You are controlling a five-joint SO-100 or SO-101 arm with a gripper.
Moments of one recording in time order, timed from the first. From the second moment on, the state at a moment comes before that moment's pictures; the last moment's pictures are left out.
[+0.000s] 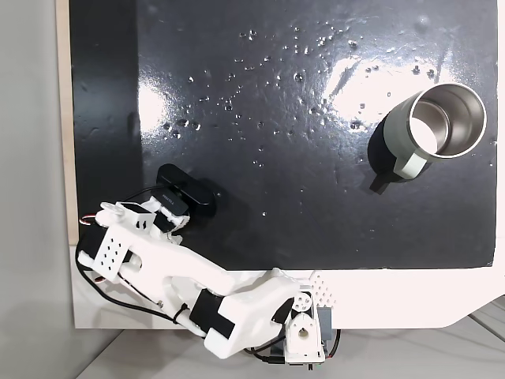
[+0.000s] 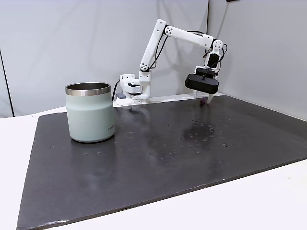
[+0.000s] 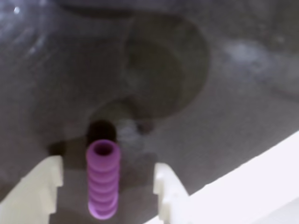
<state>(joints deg) -65.1 66.4 81.7 85.3 13.7</state>
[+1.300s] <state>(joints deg) -69.7 69.6 90.5 68.2 8.0</state>
